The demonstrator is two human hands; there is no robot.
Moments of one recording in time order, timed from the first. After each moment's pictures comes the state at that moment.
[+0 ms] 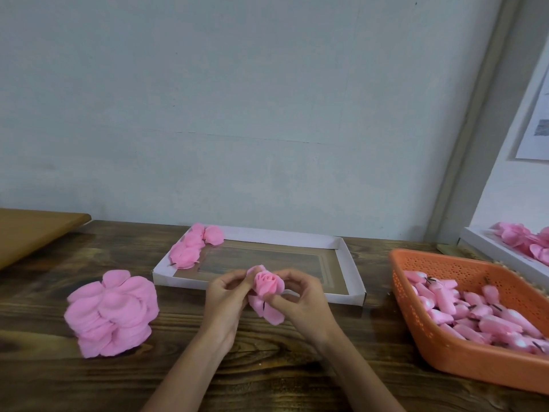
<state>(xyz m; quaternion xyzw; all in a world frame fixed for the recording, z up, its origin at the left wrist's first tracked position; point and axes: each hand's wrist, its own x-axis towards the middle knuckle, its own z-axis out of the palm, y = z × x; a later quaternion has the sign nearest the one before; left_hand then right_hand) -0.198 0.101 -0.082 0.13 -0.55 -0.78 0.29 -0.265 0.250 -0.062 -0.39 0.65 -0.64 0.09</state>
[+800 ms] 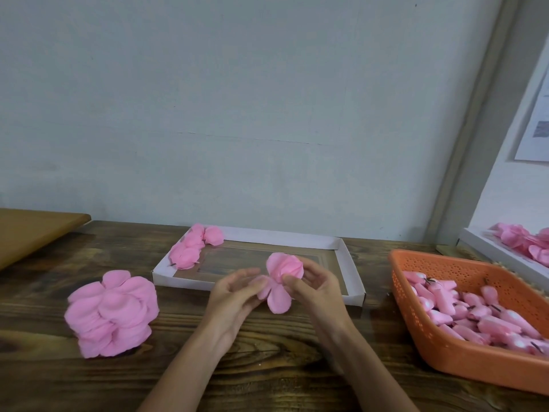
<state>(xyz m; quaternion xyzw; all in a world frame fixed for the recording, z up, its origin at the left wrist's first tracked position) -0.200 0.095 -0.086 0.12 -0.51 -0.83 0.22 -0.285 0.257 -0.066 -0.32 0.55 -0.76 0.12</state>
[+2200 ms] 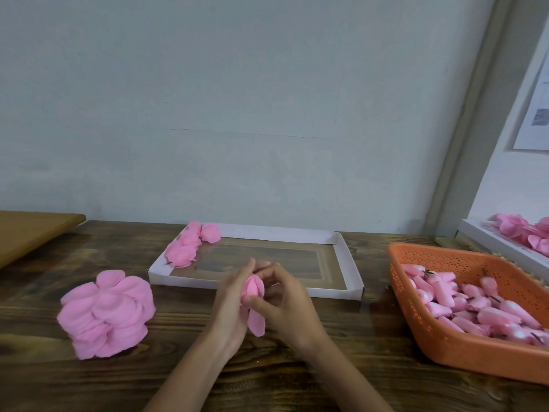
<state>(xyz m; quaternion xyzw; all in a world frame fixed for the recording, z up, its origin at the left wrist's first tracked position) -0.193 0.124 -0.071 0.12 -0.47 -0.84 0.23 -0.245 0.236 -0.068 -0.39 0.70 -0.60 0.07</state>
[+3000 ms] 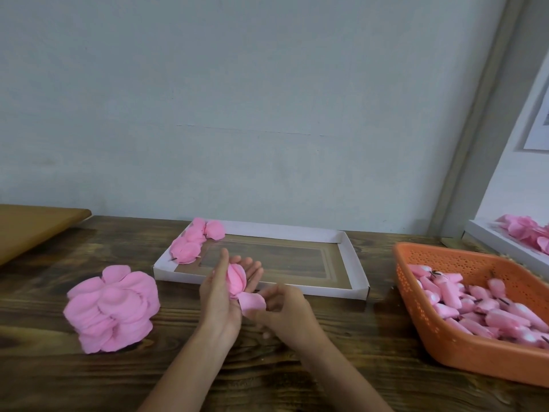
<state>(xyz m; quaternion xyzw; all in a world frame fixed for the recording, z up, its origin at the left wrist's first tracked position) -0.202 0.104 -0.071 0.15 -0.26 -0.90 0.32 -0.238 0.232 -0.076 -0.27 0.77 -0.55 0.18</state>
